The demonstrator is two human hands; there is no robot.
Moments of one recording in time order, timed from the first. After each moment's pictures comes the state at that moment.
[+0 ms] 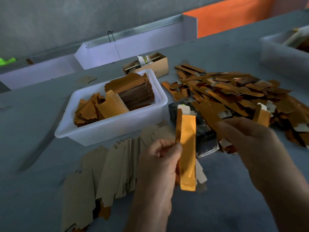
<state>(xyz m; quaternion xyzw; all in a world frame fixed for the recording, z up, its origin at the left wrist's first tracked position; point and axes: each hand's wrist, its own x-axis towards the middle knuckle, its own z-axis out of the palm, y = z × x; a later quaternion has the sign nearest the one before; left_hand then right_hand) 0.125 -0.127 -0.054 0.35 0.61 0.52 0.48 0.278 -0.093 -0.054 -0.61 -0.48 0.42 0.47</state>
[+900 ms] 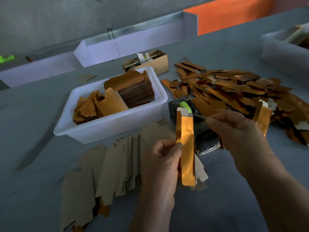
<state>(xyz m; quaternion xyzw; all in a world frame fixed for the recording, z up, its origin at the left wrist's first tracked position) 0.128 -0.121 -0.076 0.36 0.63 0.51 0.46 0.271 -0.067 -0.076 -0.57 -0.50 0.42 0.48</state>
